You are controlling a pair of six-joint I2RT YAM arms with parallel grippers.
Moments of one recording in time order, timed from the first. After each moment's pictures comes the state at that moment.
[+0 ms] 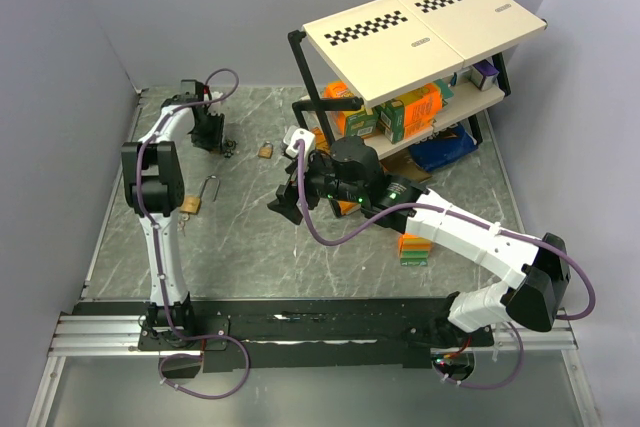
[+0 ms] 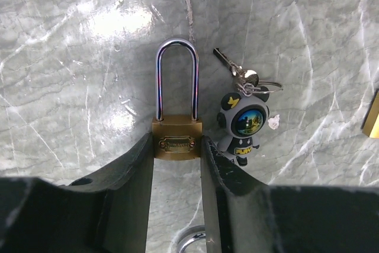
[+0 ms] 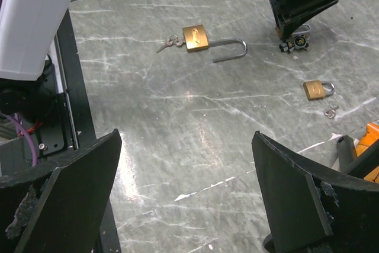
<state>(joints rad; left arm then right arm) 0.02 2.33 1.93 -0.70 0.14 0.13 0.93 1.37 1.23 -0.16 -0.26 -0.08</state>
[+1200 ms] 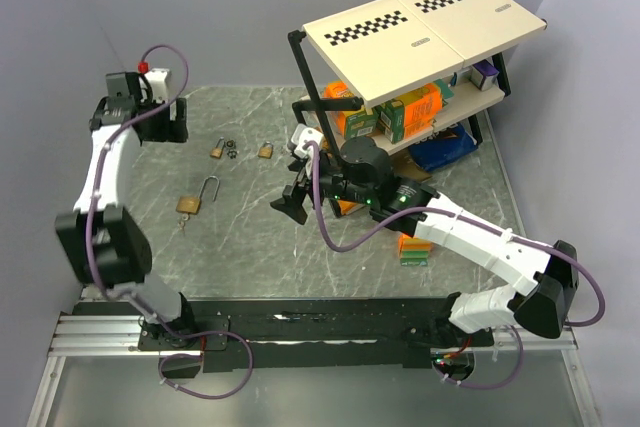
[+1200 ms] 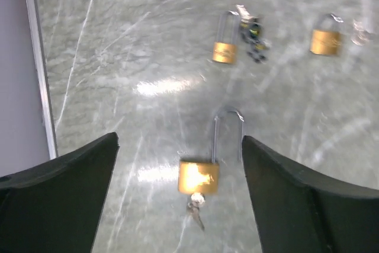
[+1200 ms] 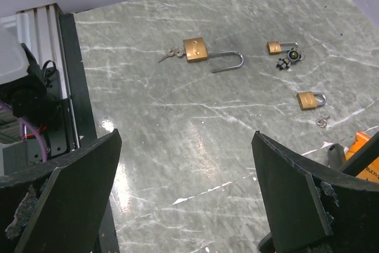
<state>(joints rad) 0.18 1.69 1.56 -0.66 0.17 0.17 0.93 1.31 1.22 -0.14 -0.26 -0.09</state>
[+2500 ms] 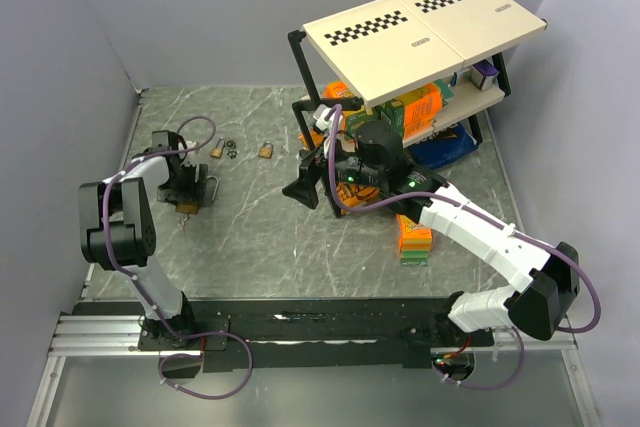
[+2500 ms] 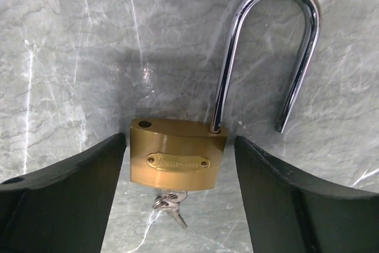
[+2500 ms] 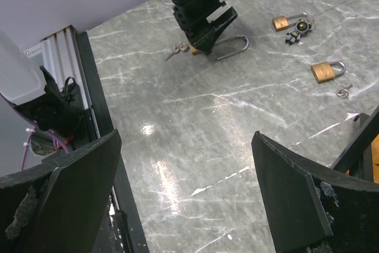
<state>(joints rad) 0.13 1.76 1.08 -0.50 0.03 0.14 0.78 1.32 1.22 -0.16 -0.40 0.09</state>
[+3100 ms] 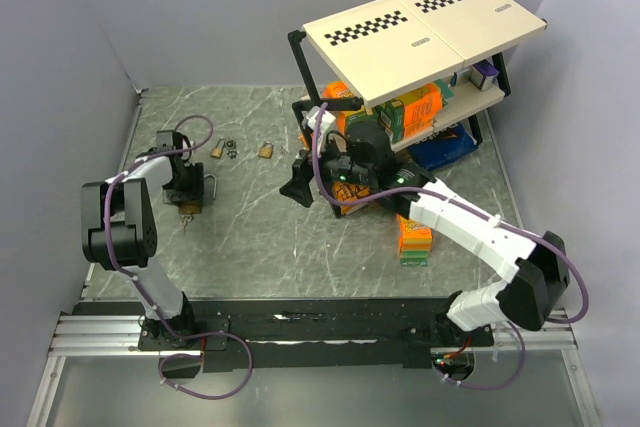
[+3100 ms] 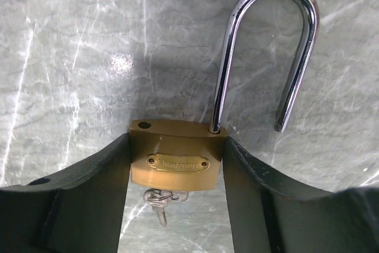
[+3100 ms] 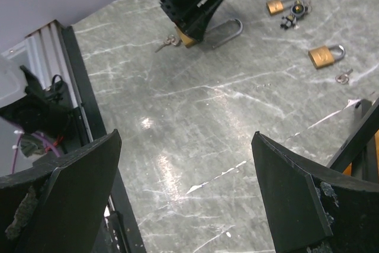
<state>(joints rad) 0.10 1.76 1.07 -0.49 -0.02 0.00 0.78 1.37 1.22 -0.16 -0.37 0.10</state>
